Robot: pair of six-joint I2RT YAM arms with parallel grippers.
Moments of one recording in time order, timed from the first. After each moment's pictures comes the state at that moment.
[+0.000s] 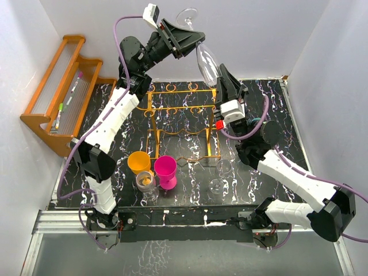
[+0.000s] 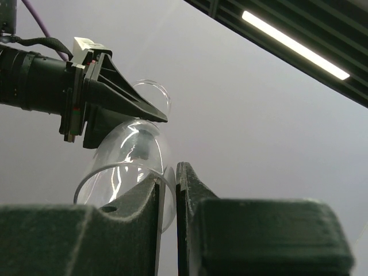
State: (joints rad) left arm -0.48 1.87 2.05 0.35 0.59 -1.39; right arm 0.71 1.14 0.98 0.97 0.02 -0.91
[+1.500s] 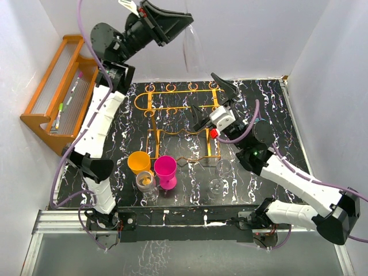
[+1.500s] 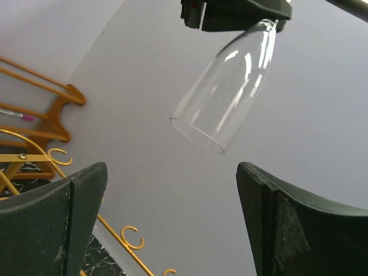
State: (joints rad) left arm -0.45 1.86 2.34 0.22 0.67 -0.86; right arm 0.79 1.09 0.95 0.73 -0.06 -0.81
